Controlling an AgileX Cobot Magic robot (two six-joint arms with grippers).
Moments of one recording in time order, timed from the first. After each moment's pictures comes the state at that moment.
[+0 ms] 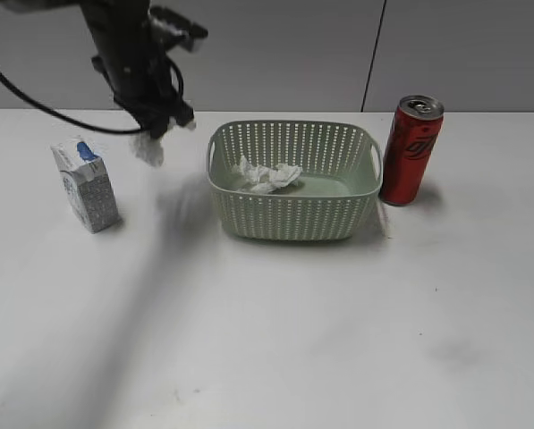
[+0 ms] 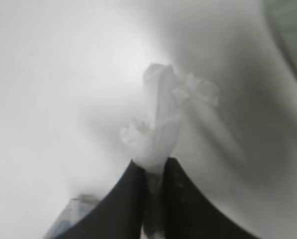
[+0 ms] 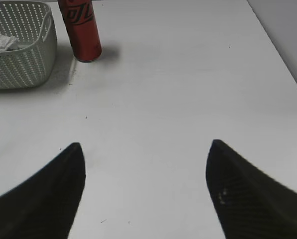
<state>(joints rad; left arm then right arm) -0.44 2.23 -1.96 -0.03 1.11 0.32 -0.08 0.00 -0.42 0.09 0.95 -0.05</state>
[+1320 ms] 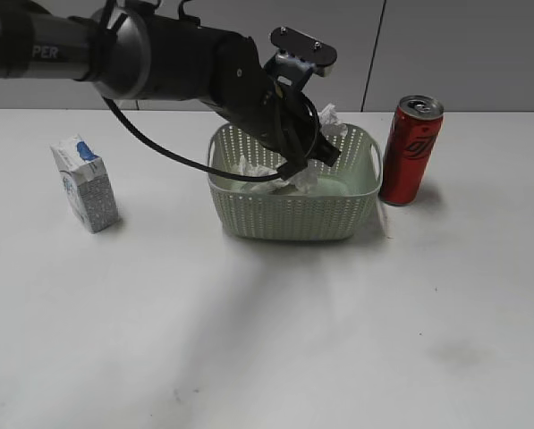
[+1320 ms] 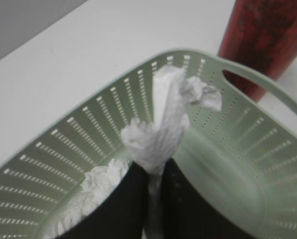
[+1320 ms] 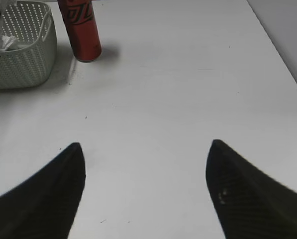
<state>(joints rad) -0.71 2.20 -1.69 -0.25 0.39 0.29 -0.08 0.00 -0.42 0.09 0.95 -0.05</state>
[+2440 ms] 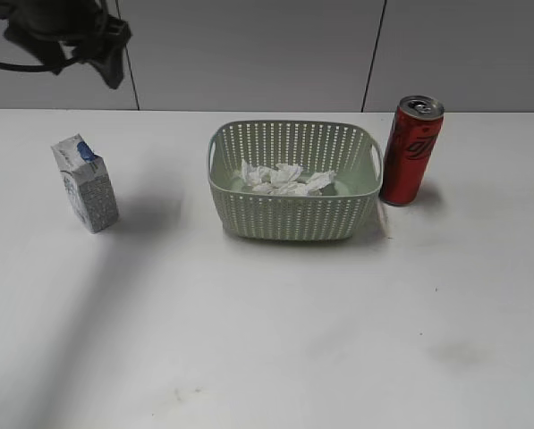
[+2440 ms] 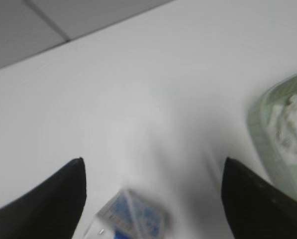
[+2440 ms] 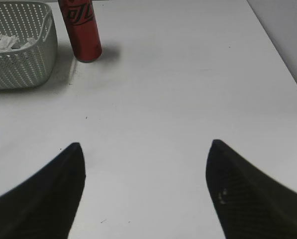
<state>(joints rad) -0.32 2.02 -1.90 -0.06 1.14 0.09 -0.08 0.00 -0.42 0.09 0.95 -0.05</state>
